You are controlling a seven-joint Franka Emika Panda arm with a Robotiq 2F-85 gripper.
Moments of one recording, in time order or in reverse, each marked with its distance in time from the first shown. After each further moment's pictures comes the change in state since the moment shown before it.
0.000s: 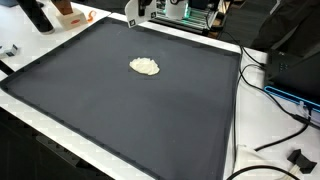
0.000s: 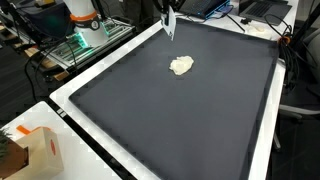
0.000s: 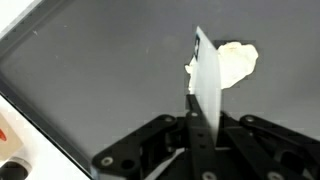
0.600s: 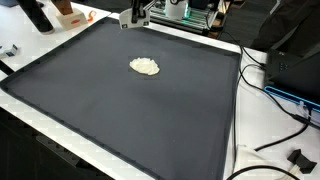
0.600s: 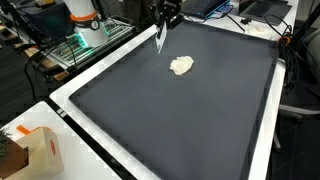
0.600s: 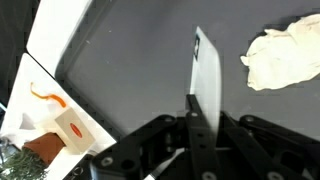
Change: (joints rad) arm 0.027 0.172 0.014 0.107 -0.268 -0.190 0.391
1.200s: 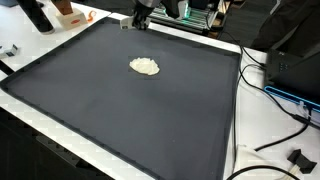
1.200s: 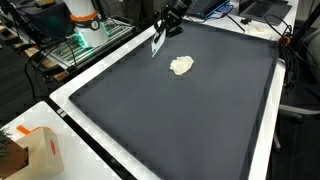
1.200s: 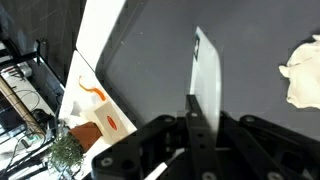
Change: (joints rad) arm 0.091 0.185 -0.021 0.157 -0.099 -0.246 0.123
